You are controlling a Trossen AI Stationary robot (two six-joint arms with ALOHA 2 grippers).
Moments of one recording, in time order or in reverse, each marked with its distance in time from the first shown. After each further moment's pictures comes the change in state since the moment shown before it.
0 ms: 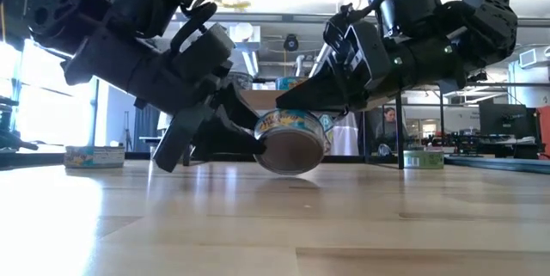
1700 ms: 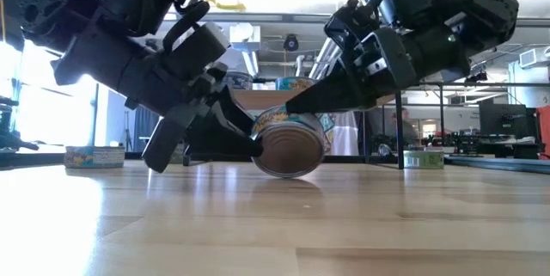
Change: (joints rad) left arm -0.041 0.001 0.000 -0.020 -0.001 -0.105; right arm -0.008 -0.063 0.006 -0.246 -0.063 -0.153
